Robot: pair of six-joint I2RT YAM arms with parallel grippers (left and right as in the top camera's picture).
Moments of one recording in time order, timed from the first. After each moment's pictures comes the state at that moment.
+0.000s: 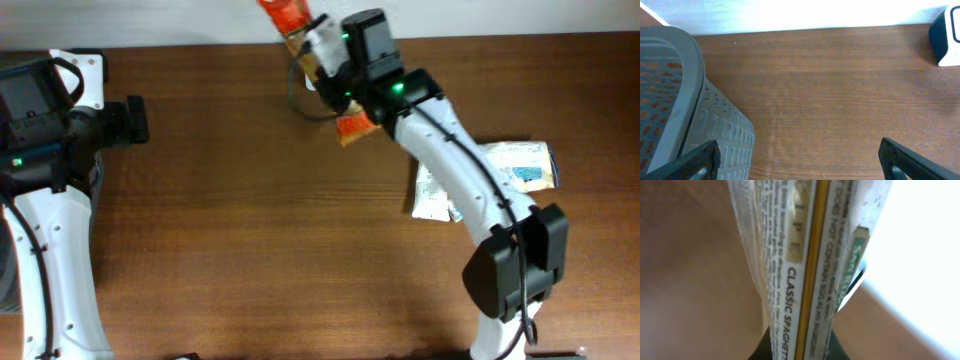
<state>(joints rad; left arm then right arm) 0.26 1.47 1.54 -0.78 0.07 0.22 0.46 1.99 1.88 -0.50 -0.03 -0.39</state>
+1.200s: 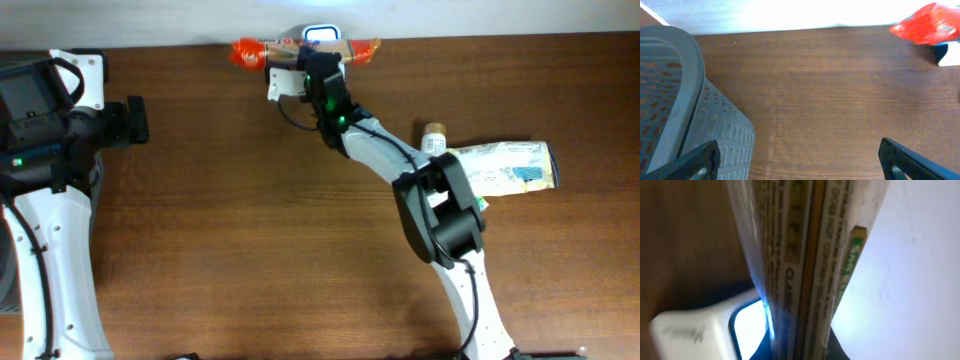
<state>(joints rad) 0.26 1.47 1.54 -0.78 0.08 0.23 0.48 2.41 1.87 0.23 0.23 -1.30</state>
